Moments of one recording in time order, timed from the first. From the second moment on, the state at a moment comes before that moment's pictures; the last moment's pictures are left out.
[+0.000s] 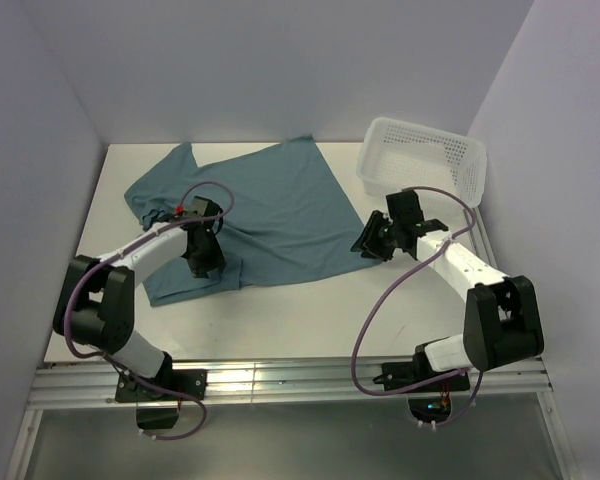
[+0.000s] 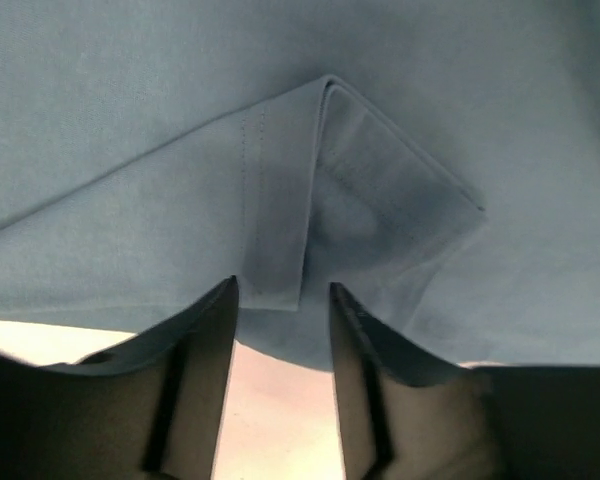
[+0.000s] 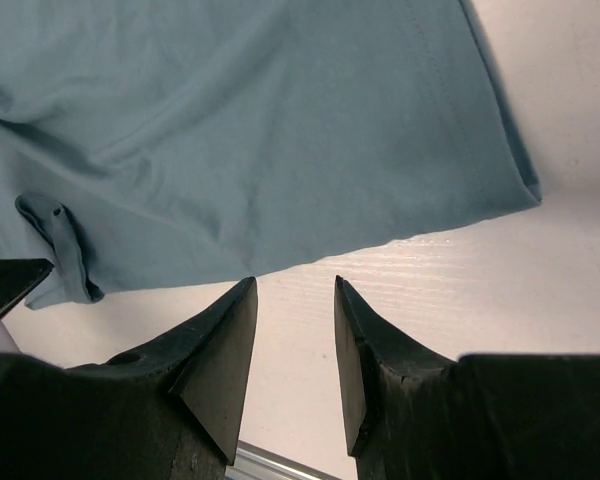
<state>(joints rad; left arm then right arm) -0.33 1.55 0.96 -0.68 -0.12 -0.73 0.22 1.38 0.85 -0.43 -0.24 0.70</state>
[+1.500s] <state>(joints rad) -0.34 1.45 1.11 -0.95 -0.14 -0.71 0.08 1.45 0.78 -0.45 -0.06 0.69</state>
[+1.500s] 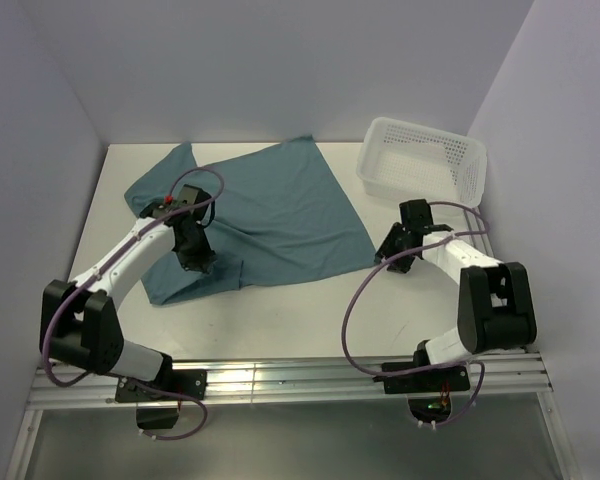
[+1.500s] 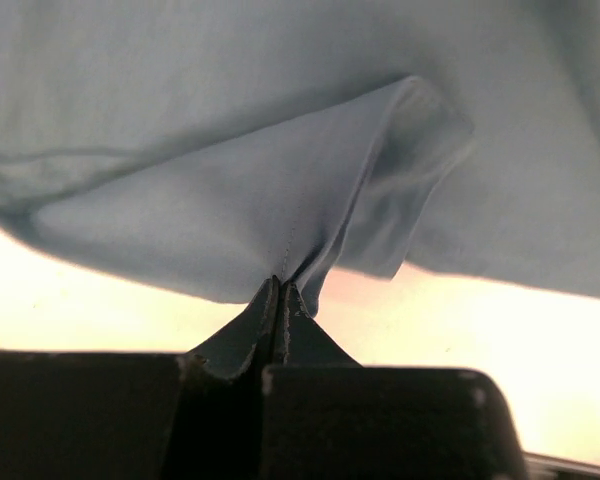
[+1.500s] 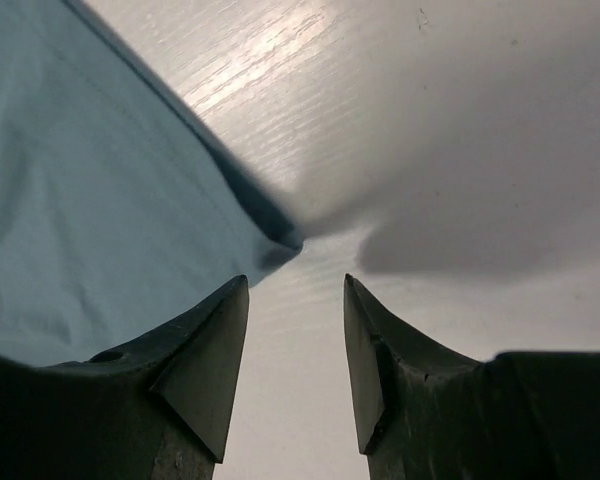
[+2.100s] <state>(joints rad) -0.27 1.19 1.01 -1.11 -0.11 -0.77 0.08 1.57 0.79 -0.34 -0.07 0.72</state>
